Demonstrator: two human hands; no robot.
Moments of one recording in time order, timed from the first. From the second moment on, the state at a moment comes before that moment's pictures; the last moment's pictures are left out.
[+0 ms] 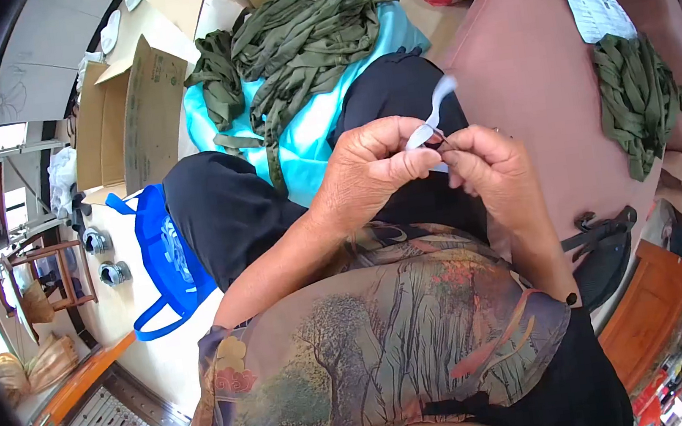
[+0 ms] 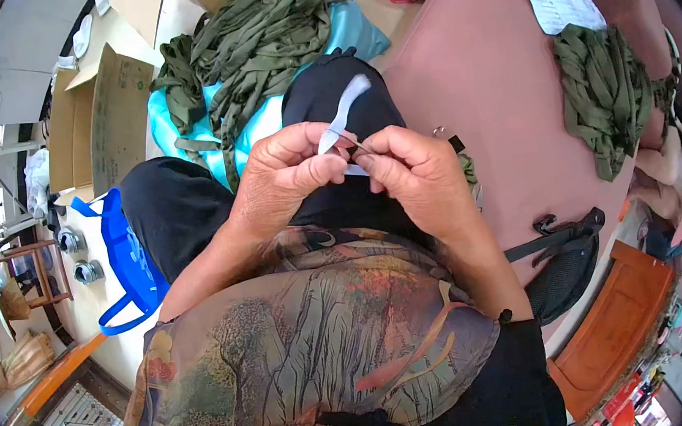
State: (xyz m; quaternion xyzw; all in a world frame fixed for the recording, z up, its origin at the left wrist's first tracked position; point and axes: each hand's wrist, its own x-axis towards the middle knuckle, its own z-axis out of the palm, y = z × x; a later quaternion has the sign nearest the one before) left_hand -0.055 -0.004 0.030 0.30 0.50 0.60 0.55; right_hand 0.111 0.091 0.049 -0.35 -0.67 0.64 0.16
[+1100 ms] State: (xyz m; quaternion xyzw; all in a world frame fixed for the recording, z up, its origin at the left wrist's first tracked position) left_hand -0.071 0.016 0.022 0.21 0.49 0.70 0.48; right_hand 0.061 0.102 0.052 -0.33 -0.77 0.46 0.30
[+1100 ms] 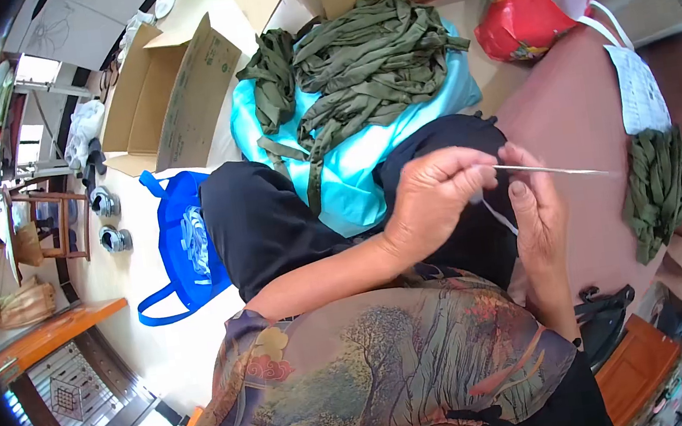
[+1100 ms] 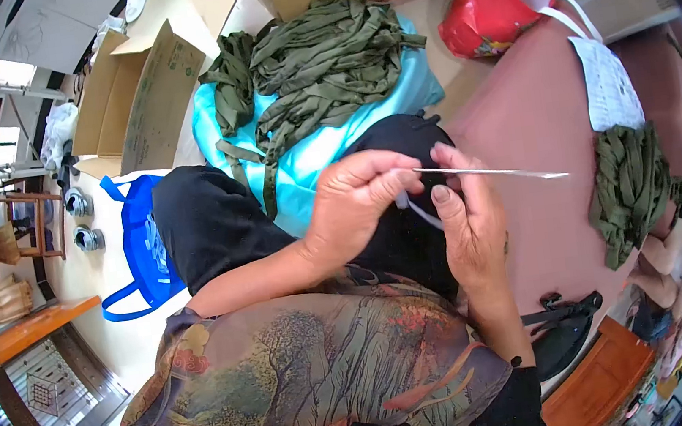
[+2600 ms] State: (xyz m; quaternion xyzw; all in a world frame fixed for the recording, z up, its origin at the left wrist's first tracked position) left_hand -0.319 0.278 -0.166 0.21 0.72 0.53 0.39; right_hand -0.047 0.181 0.001 -0.31 -0.38 0.82 0.28
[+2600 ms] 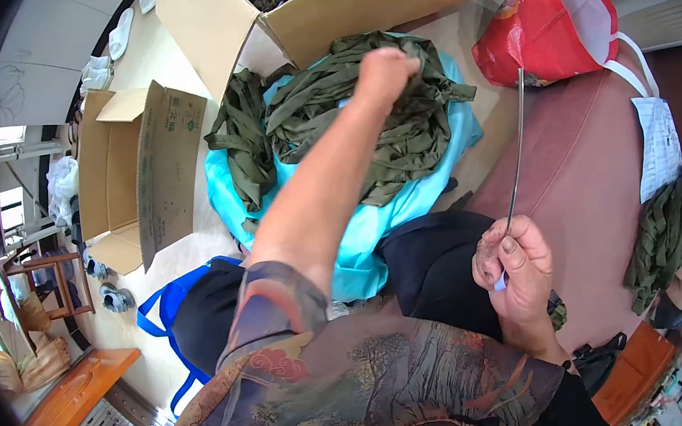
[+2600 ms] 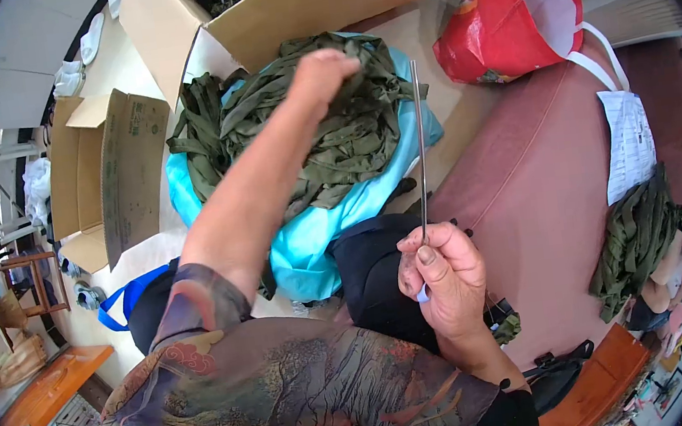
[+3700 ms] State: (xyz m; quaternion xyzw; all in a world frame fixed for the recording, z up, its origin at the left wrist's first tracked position) left_hand -0.246 -0.010 -0.088 0.04 0.36 0.76 0.54; right_hand -0.036 0.094 0.008 -0.31 -0.70 0.64 0.02
